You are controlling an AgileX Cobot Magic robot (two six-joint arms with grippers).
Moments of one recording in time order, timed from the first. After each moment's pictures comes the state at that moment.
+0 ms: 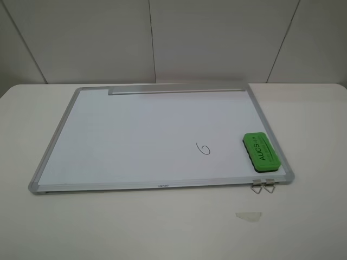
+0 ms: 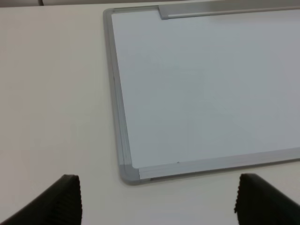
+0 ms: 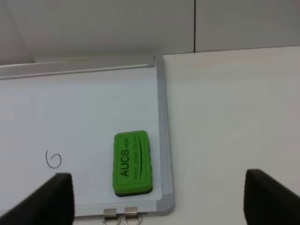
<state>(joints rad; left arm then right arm) -0.13 -0.01 -0.50 -0.01 1.06 -0.05 -0.03 0.00 -0.53 0.03 1.05 0.06</state>
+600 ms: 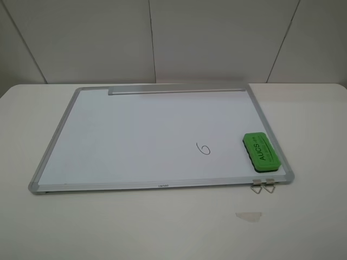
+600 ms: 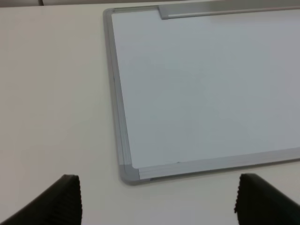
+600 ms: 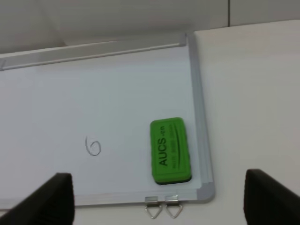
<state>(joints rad) -0.13 -0.01 -0.50 -0.01 1.06 -0.05 -0.03 0.22 -0.63 0.15 1.05 0.06</state>
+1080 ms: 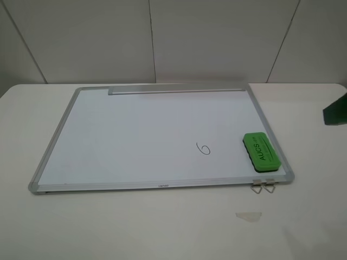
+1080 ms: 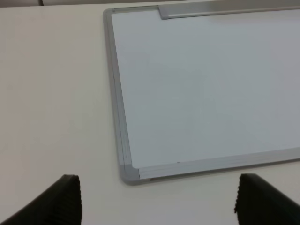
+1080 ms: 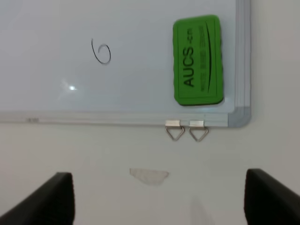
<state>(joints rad) -0.13 -0.01 -0.50 -0.01 1.06 -0.05 -0.03 0.88 -0.82 0.27 1.15 -0.04</state>
